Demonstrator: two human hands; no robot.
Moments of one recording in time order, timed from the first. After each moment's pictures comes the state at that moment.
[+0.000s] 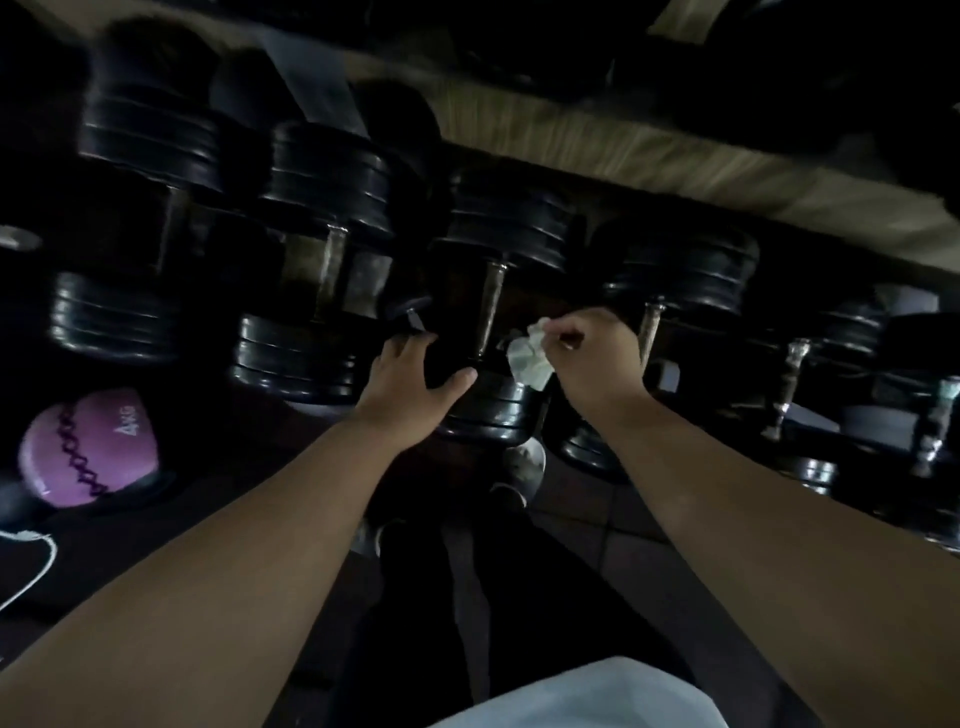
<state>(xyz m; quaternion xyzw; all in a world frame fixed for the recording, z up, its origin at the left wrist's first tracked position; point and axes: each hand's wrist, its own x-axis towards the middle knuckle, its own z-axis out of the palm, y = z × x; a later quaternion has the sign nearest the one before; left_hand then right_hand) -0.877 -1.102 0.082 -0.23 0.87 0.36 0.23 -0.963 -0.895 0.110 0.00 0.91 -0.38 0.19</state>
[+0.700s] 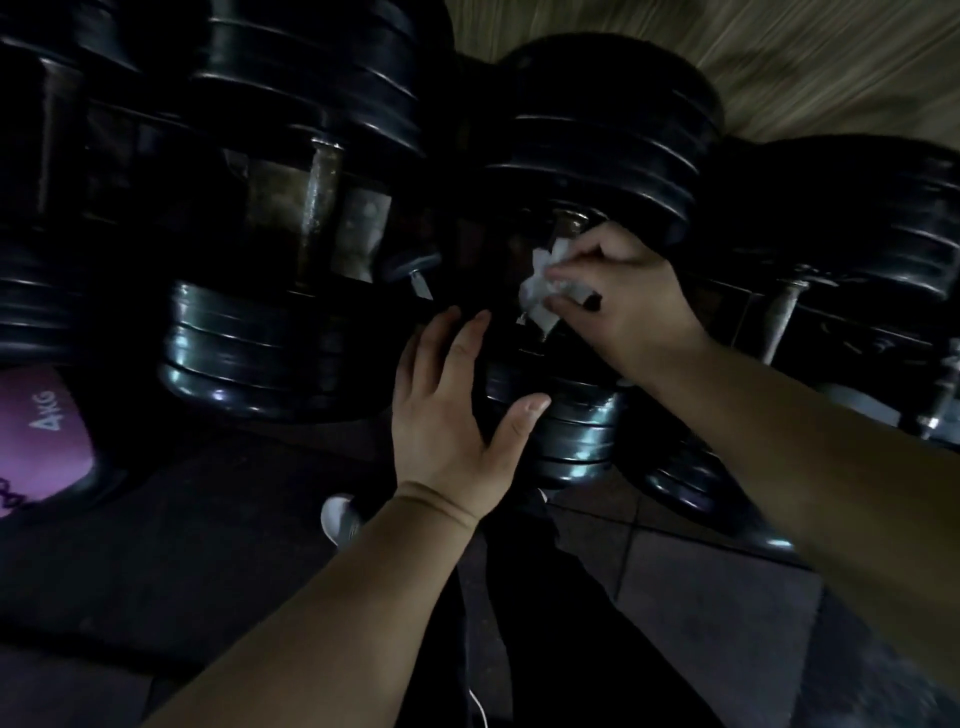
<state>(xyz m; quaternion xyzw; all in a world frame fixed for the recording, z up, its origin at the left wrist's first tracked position) -0.852 -1.092 -0.006 -0.20 0.89 0.41 -0.02 -1.012 -0.947 -0.002 -0.29 0.90 -0.31 0.09</state>
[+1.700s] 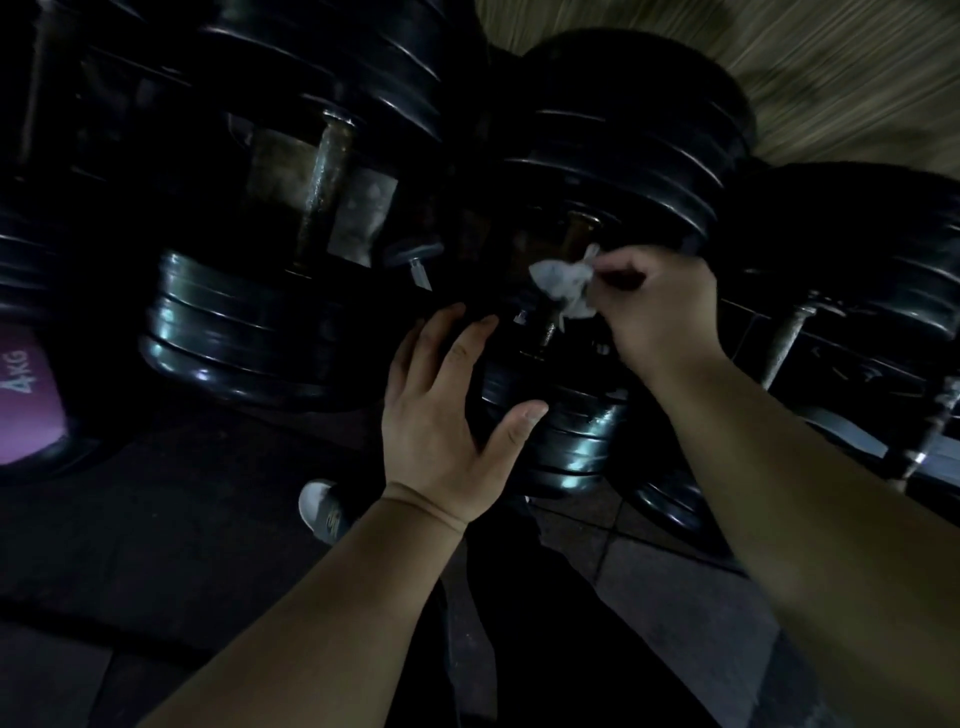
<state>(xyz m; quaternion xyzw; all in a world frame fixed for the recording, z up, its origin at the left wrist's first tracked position) -0.853 -1.090 -0.010 -0.20 0.88 0.43 -0.05 -1.018 -0.951 0.017 0.00 0.91 -0.37 0.16</state>
